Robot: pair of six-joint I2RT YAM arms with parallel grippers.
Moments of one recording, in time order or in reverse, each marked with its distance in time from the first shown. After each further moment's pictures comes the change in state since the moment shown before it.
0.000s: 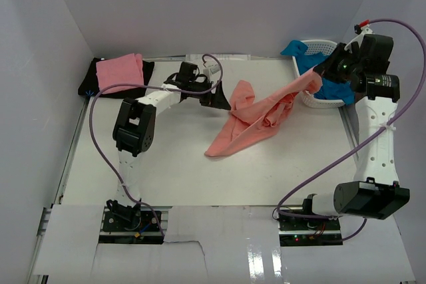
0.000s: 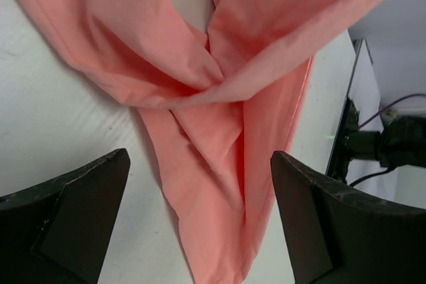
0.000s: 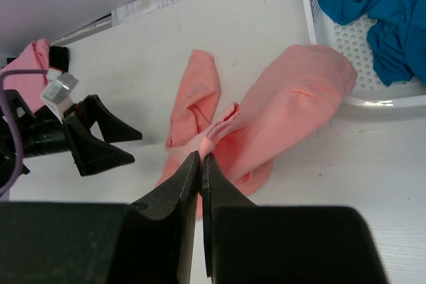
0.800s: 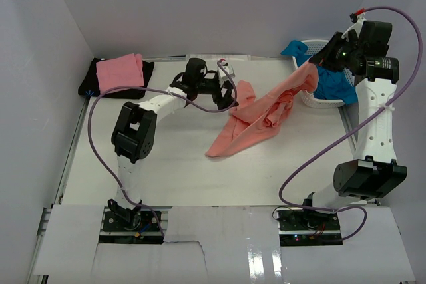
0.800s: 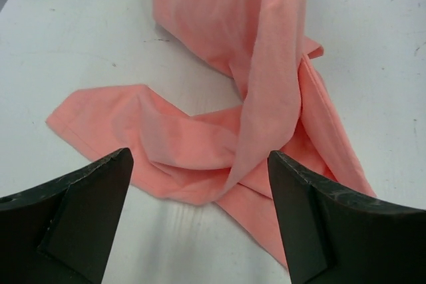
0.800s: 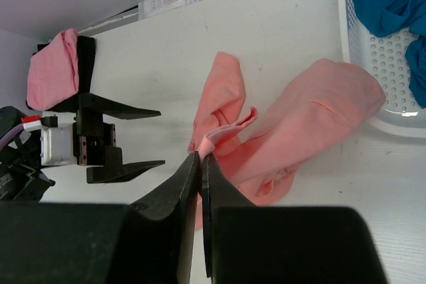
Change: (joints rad) left arm -0.100 -0.118 -0.123 0.291 -0.040 0.610; right arm -0.005 0.185 0.226 -0.075 -0.112 0.000
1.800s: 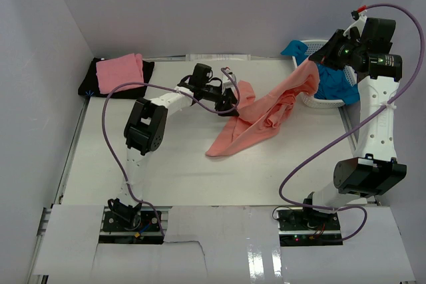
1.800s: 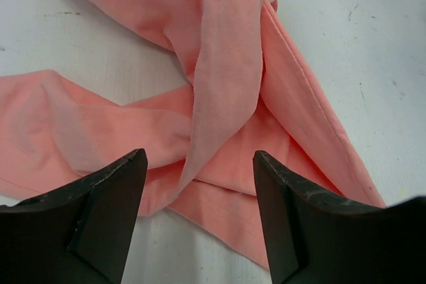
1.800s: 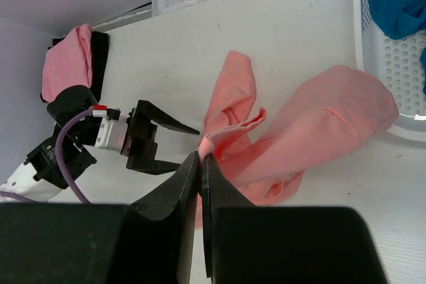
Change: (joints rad) left arm 0.000 0.198 0.167 -0.169 0.237 0.092; right arm -0.013 0.026 0.061 -0.036 -0.056 0.000
